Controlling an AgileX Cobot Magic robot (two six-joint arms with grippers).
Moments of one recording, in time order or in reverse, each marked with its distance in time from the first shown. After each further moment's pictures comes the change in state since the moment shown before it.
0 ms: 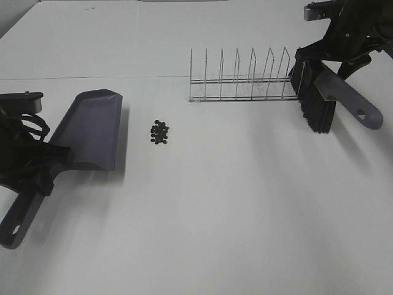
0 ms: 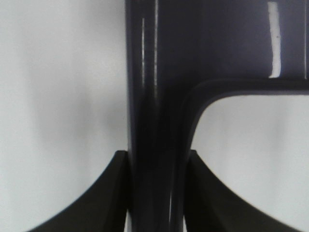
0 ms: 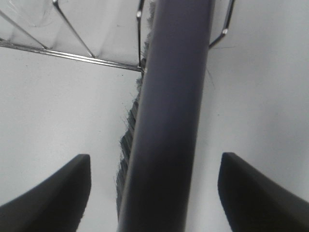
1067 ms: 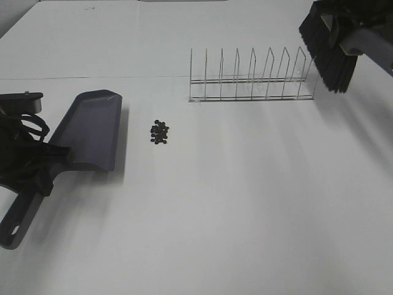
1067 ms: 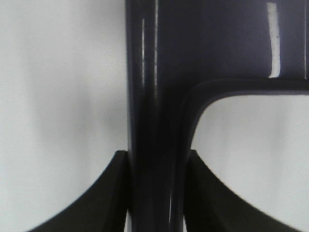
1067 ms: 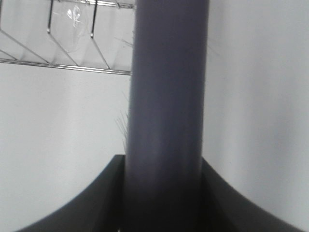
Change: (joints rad) left arm 0.000 0.000 0.000 0.002 0.004 0.000; right arm -0.002 -0.171 -0.028 0.014 0.114 0.074
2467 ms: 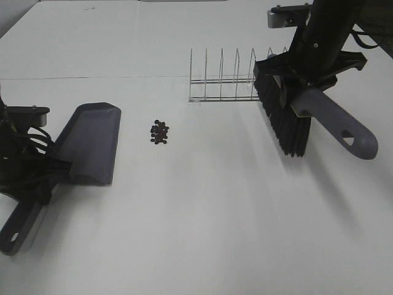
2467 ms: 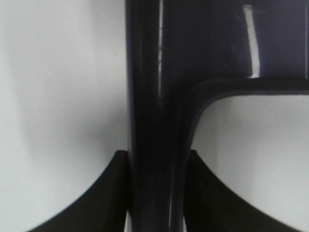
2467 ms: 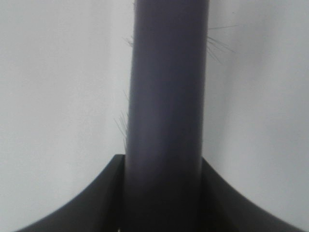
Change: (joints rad) left arm 0.000 0.098 0.000 0.101 -0.065 -0.056; right arm 0.270 -0.235 0.584 -0.047 -0.204 0.241
